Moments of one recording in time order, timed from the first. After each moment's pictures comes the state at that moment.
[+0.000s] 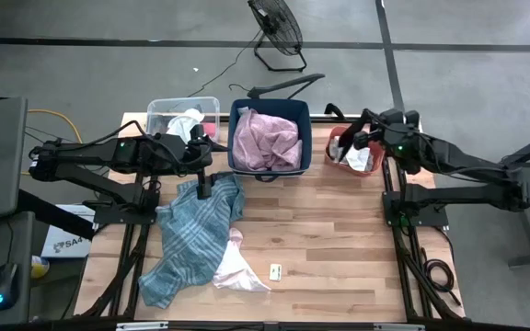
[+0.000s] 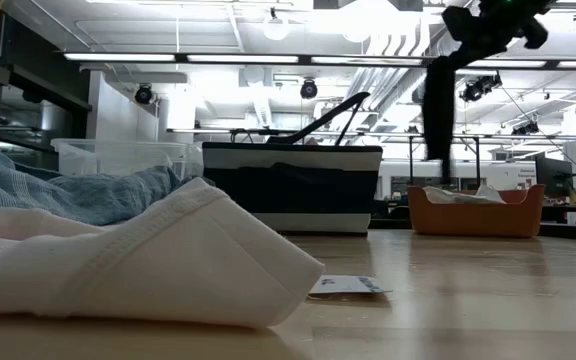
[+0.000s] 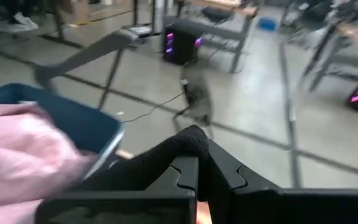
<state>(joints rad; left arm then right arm) -0.06 1.04 1.21 -0.56 -0.33 0.10 -0.28 0.76 0.86 -0.59 0.91 0.31</state>
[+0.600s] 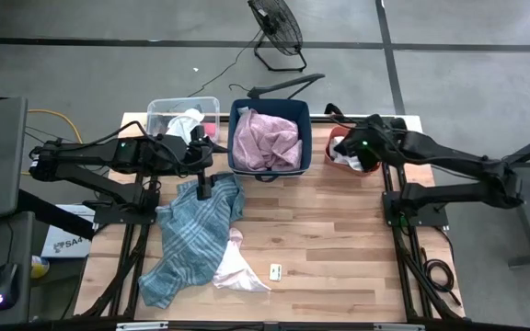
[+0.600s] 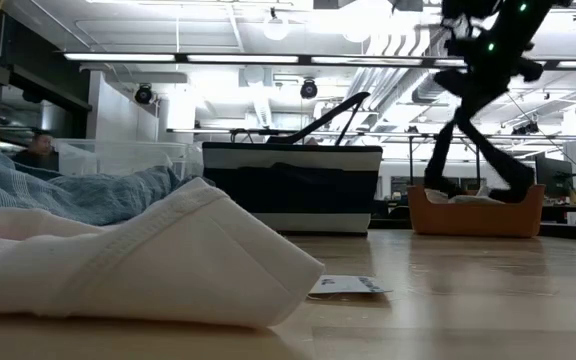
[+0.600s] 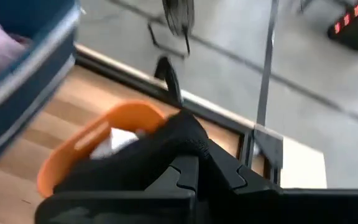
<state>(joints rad) -0.06 1.05 1.21 -0.58 -0.33 0.10 -0.43 0.98 0.86 -0.87 0.75 0.49</state>
